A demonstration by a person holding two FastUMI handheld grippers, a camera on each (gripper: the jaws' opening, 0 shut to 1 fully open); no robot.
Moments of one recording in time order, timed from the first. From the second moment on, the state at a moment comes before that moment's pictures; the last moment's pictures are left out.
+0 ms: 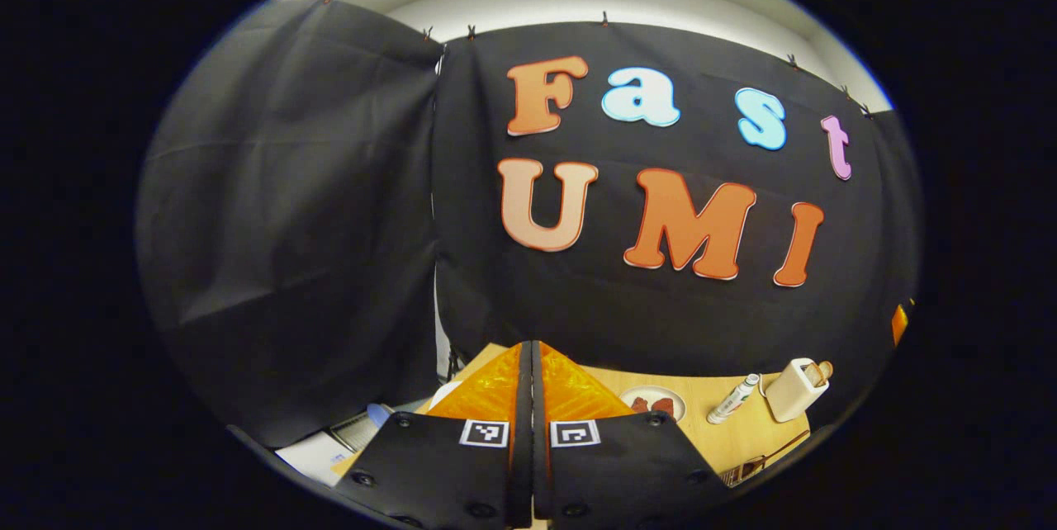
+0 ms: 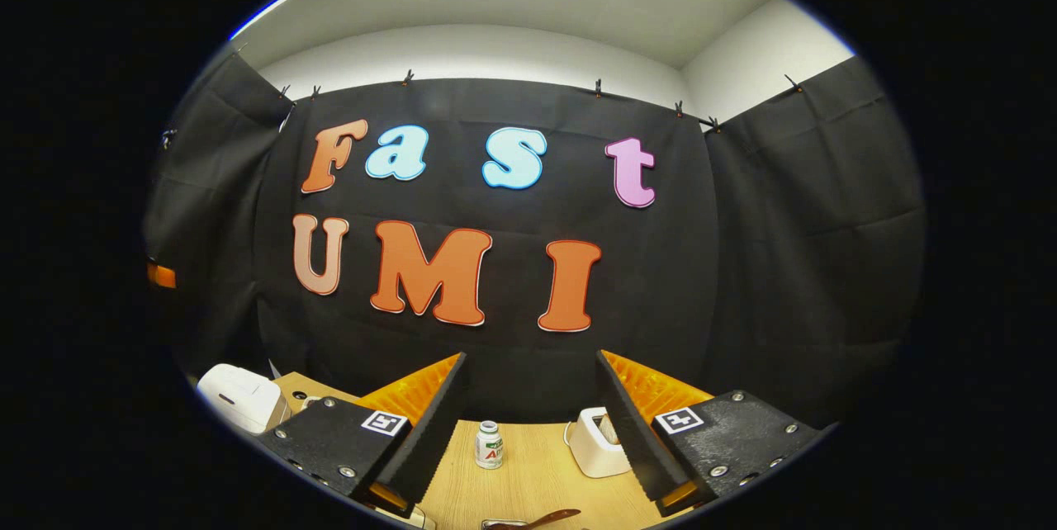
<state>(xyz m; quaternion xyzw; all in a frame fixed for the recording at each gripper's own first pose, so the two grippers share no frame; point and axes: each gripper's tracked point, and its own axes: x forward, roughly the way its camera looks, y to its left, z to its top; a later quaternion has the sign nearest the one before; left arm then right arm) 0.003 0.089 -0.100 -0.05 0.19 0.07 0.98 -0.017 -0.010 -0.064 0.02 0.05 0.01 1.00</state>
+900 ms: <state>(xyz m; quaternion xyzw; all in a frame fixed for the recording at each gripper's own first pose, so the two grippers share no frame) -0.009 0.098 -0.311 -0.21 0.49 0.06 0.84 -0.036 -0.019 -0.134 0.00 0.14 -0.02 0.99</state>
